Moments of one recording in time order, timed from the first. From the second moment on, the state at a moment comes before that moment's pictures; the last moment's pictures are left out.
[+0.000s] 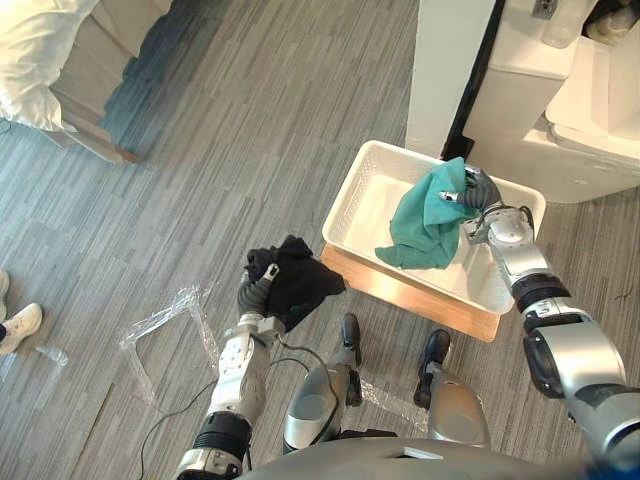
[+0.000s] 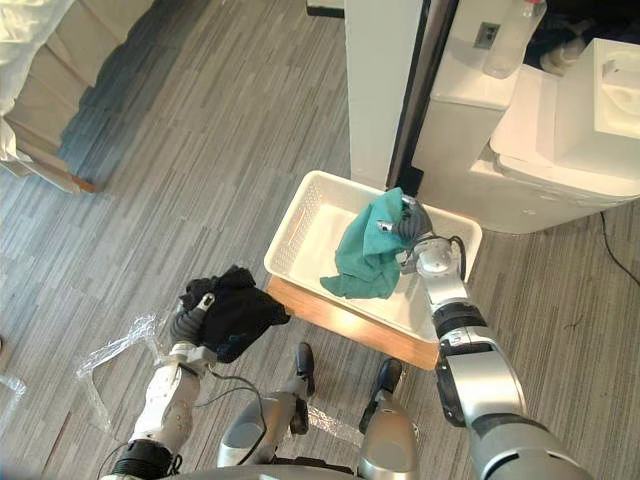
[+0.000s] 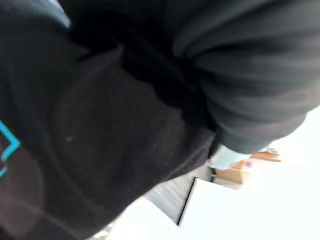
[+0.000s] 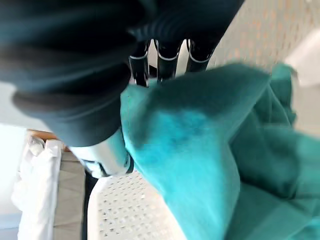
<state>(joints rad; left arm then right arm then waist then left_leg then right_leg) 0.01 0.13 -0.05 0.37 -0.58 -0.33 0.02 -0.74 -0.37 0.06 0.97 -0.12 -0.16 -0.01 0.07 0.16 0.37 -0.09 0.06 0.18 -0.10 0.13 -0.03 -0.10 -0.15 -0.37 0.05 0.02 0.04</state>
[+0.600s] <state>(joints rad) -0.01 0.29 0.18 -0.05 -0.32 -0.30 0.11 -0.18 -0.37 -0.05 0.63 -0.18 -0.02 -0.02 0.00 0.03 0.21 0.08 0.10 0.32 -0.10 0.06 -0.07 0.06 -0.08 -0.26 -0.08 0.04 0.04</state>
